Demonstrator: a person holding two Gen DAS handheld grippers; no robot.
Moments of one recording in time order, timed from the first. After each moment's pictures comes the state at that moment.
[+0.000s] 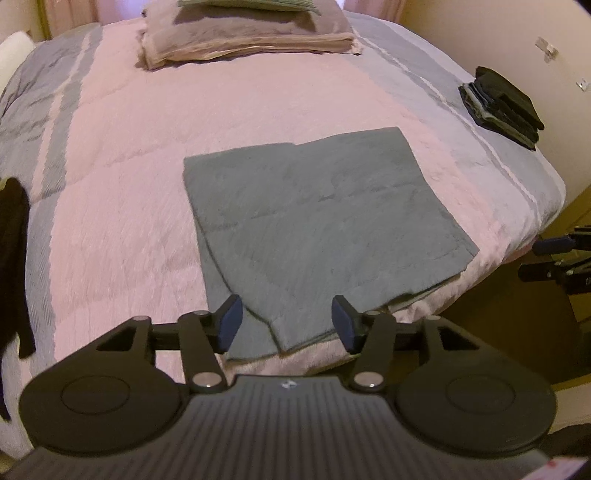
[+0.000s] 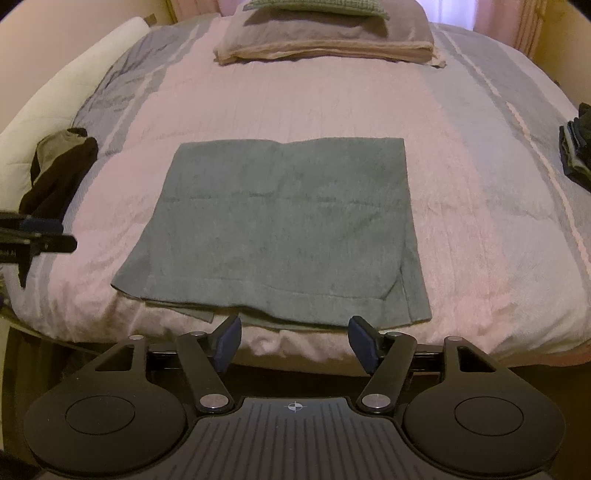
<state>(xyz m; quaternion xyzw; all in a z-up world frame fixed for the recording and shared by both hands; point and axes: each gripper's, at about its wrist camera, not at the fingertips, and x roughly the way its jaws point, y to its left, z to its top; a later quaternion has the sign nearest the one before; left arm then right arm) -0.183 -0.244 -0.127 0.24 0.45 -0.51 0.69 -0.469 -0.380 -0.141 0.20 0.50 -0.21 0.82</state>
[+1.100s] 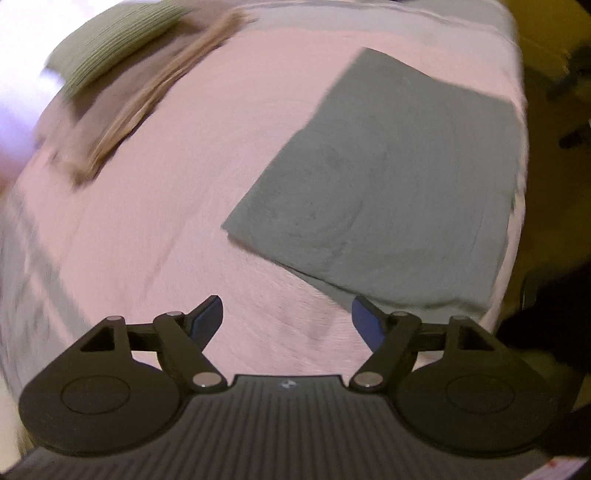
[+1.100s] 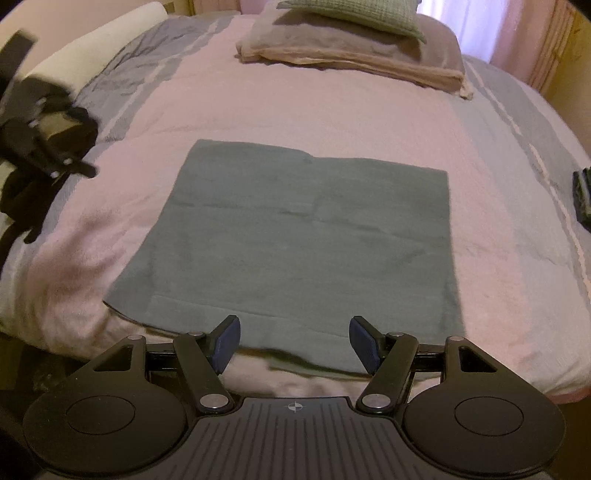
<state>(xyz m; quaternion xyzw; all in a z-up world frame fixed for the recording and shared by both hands) -0.050 -0.295 -0.174 0.50 0.23 -0.63 0.54 -0.381 -0.325 -0.183 0.12 0.50 -0.23 0.83</state>
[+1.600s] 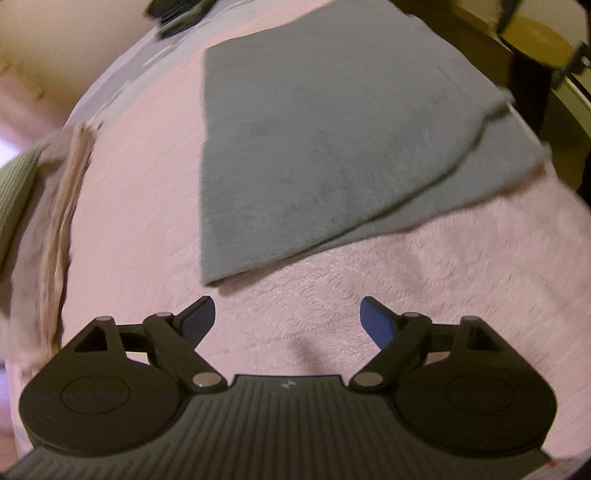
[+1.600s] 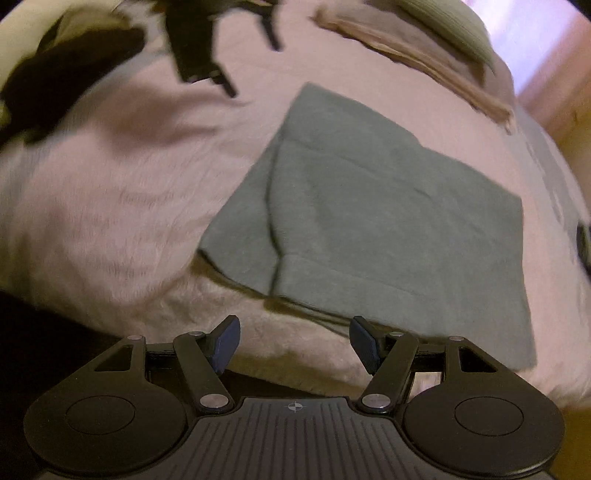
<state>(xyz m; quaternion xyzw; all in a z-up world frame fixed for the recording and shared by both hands) 0.017 -0.309 -0.287 0.58 -0.04 -0.75 0.32 -0.289 -0.159 -0.292 -0.01 0.55 -0.23 0.80</state>
